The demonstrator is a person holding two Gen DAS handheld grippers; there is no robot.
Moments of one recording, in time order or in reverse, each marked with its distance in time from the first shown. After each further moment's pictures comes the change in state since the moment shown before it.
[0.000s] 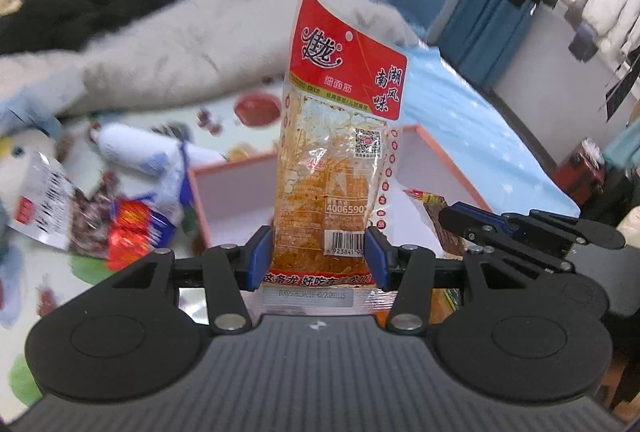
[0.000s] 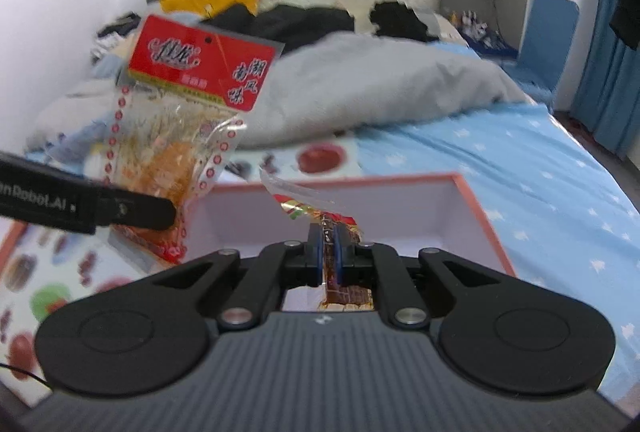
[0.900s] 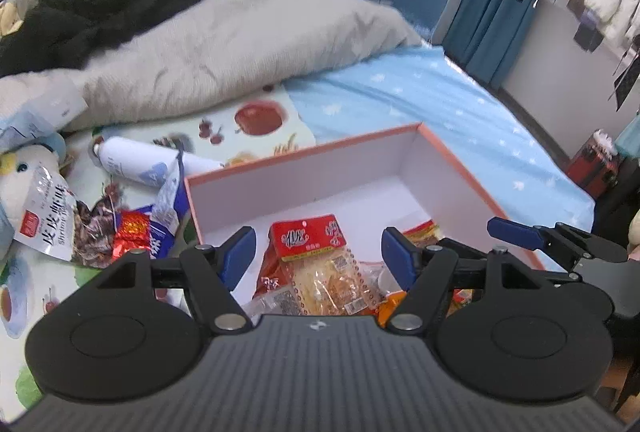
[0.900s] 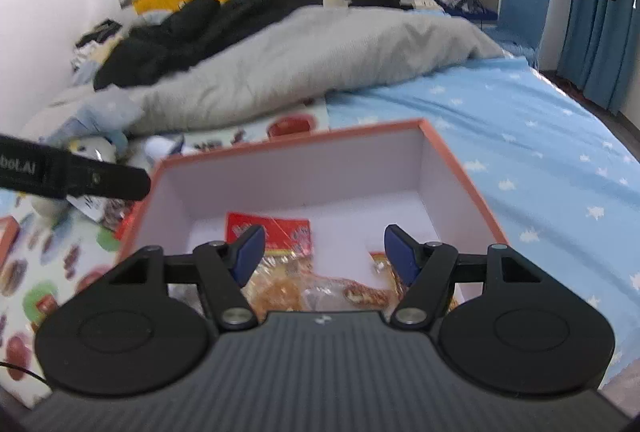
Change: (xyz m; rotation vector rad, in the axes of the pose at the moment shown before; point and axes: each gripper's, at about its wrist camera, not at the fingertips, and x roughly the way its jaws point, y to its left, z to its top) left arm -0.003 -0.011 -0.005 0.050 -0.060 0.053; right arm -0.009 -0.025 -0.025 0.103 -0.013 0.018
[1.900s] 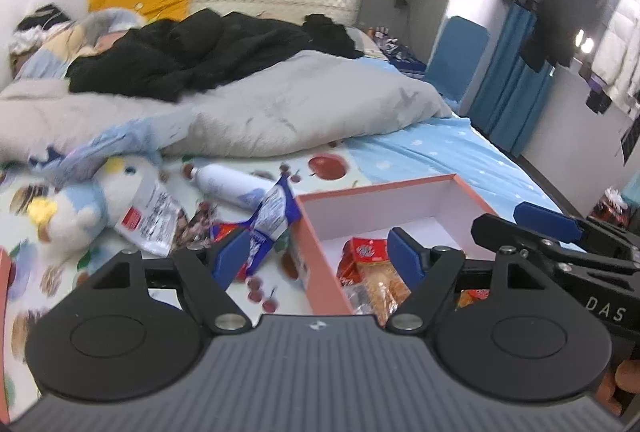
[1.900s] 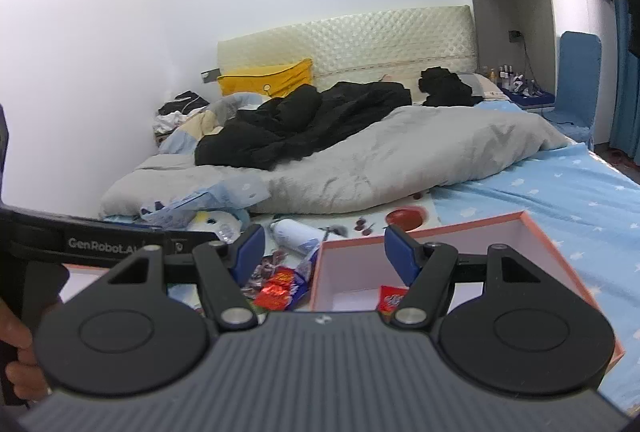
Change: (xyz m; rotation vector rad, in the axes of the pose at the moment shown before) left arm -0.146 0.081 -0.074 -0.079 -0.212 0.076; right arm -0.098 0.115 0.001 -0.042 -0.244 0.182
